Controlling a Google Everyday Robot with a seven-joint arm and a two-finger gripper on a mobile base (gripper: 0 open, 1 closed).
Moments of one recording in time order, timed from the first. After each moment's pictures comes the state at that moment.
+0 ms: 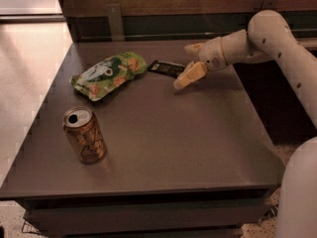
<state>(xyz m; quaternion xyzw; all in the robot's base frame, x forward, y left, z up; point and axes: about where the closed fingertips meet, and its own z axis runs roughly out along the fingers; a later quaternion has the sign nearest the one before) 0.715 -0.084 0.836 -0.53 0.68 0.28 0.42</state>
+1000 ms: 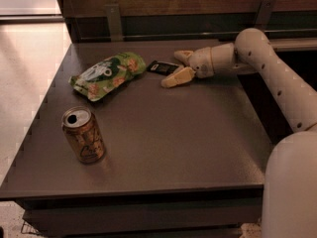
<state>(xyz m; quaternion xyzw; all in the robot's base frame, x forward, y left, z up) 0.735 -0.051 0.803 -0.50 0.66 0.35 0.43</state>
